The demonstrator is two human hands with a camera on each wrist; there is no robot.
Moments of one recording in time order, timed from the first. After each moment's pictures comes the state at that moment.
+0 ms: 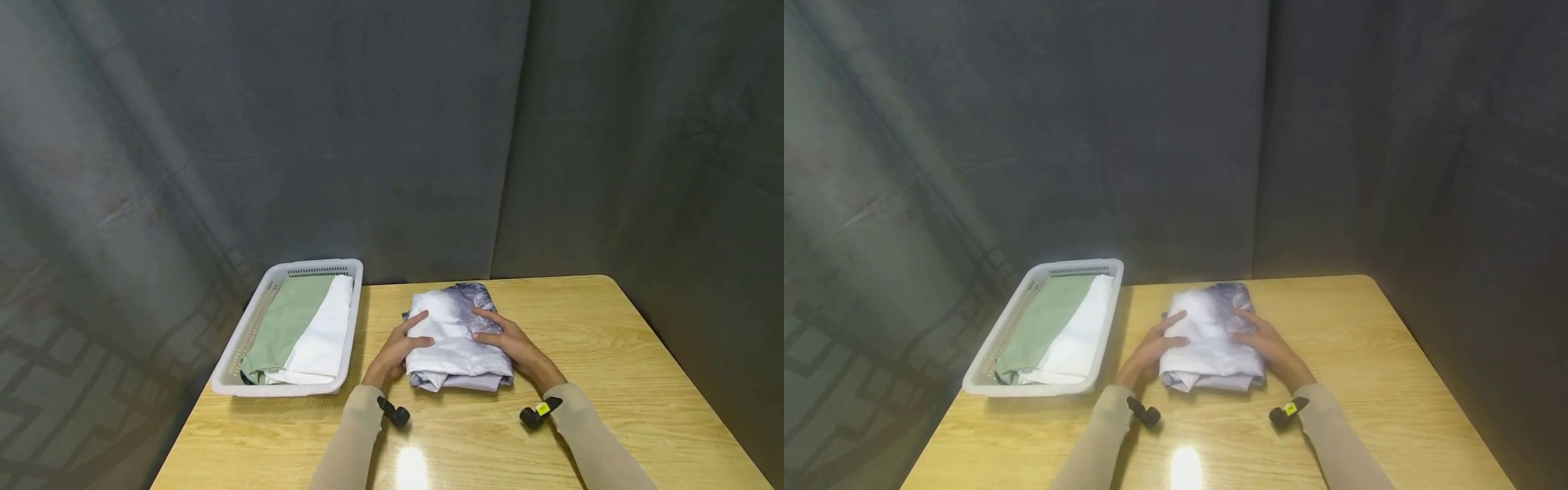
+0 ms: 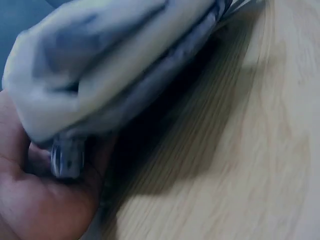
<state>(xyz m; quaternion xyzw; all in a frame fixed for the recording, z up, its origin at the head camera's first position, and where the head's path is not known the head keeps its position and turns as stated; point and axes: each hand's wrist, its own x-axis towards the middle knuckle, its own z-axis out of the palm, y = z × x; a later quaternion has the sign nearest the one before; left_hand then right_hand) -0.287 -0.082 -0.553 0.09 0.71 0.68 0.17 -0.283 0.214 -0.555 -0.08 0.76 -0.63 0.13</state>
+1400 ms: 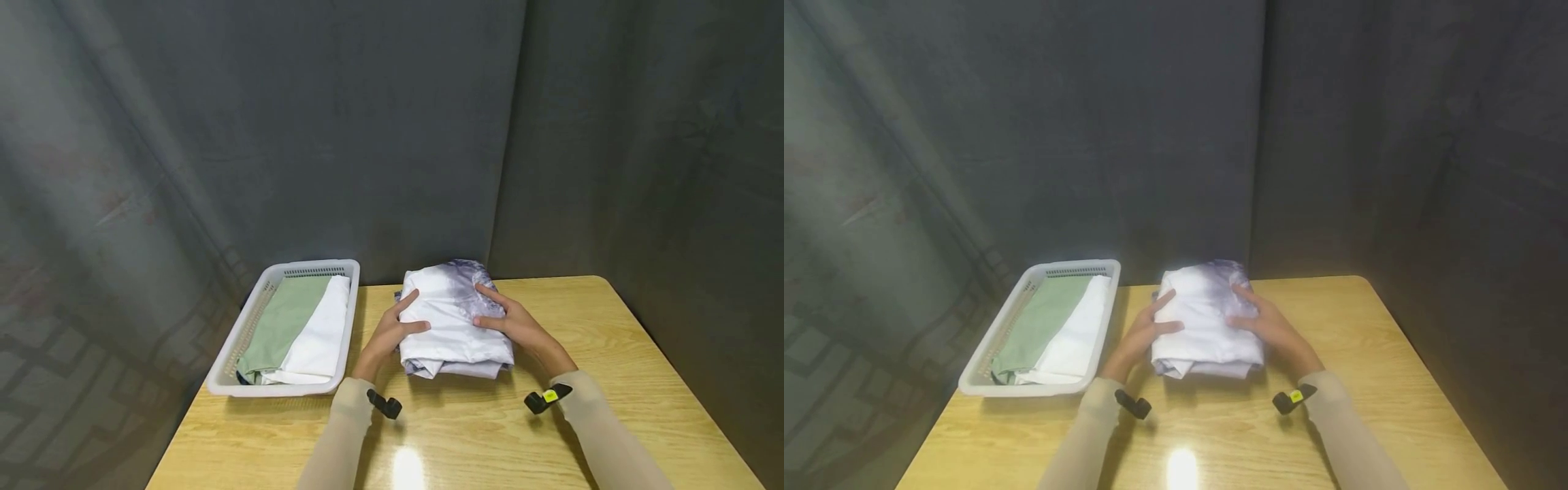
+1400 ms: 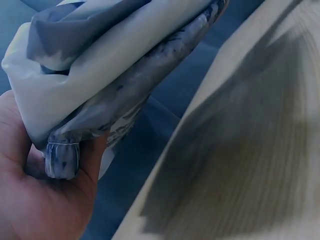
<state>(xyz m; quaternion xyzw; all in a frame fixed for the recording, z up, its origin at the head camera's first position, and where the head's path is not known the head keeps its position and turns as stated) -0.289 -0.083 -0.501 0.11 0.73 0.67 0.11 -0.284 0.225 -0.498 -0.15 0.80 -0.58 0.05</state>
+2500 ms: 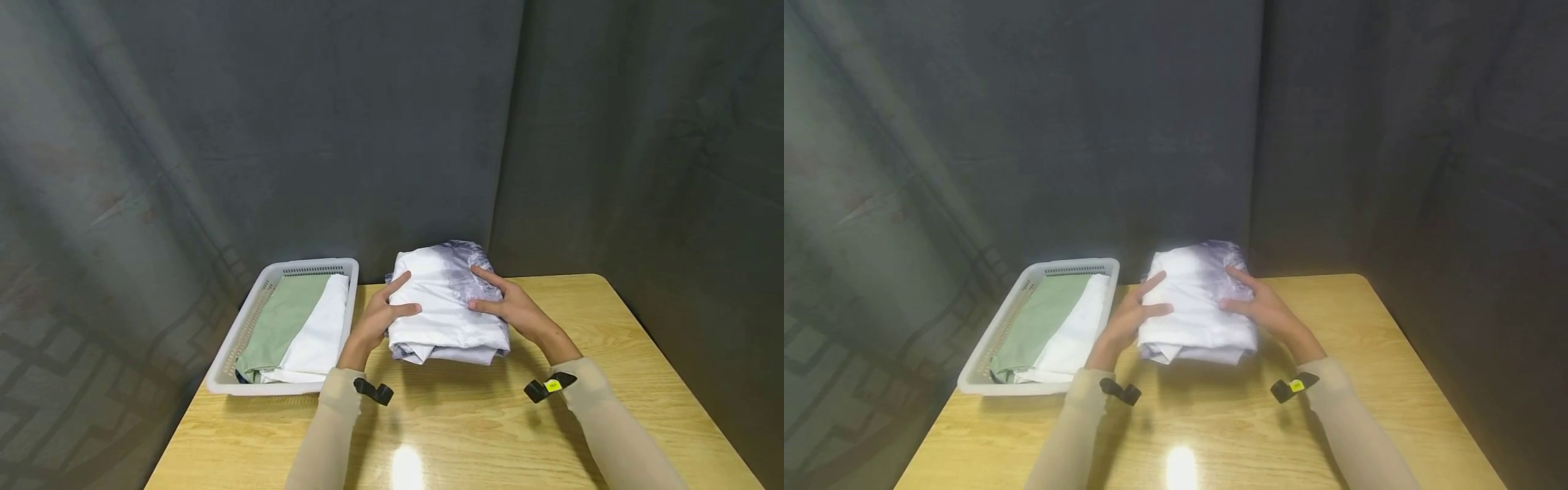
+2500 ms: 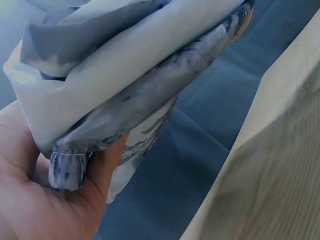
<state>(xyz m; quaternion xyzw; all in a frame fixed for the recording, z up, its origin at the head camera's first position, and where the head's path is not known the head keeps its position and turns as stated) -0.287 -0.096 -0.449 0.13 0.71 0.68 0.10 -0.281 0.218 -0.444 -0.17 0.80 -0.57 0.05</state>
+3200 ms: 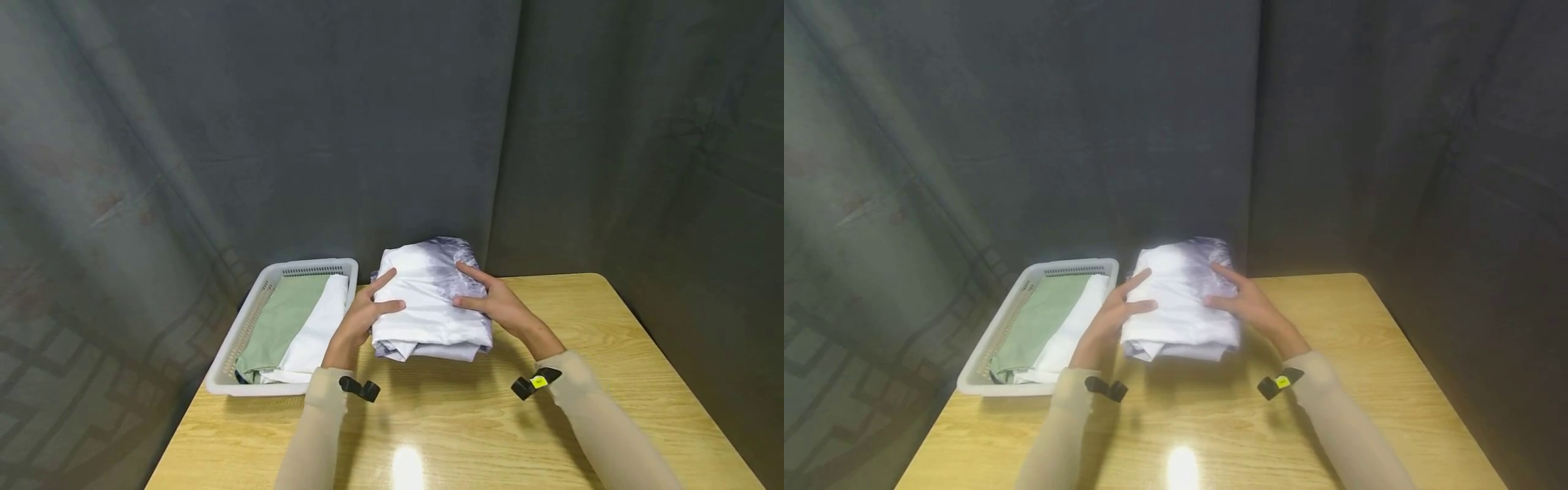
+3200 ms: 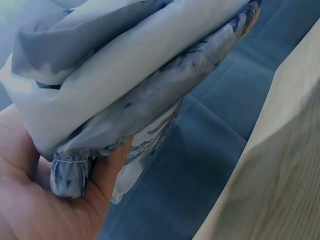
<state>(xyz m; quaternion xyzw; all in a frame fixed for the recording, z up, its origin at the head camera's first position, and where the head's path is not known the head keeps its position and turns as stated) -0.286 -0.124 -0.439 0.11 0.73 0.67 0.09 -0.289 0.191 -0.442 -0.18 0.79 -0.58 0.05</state>
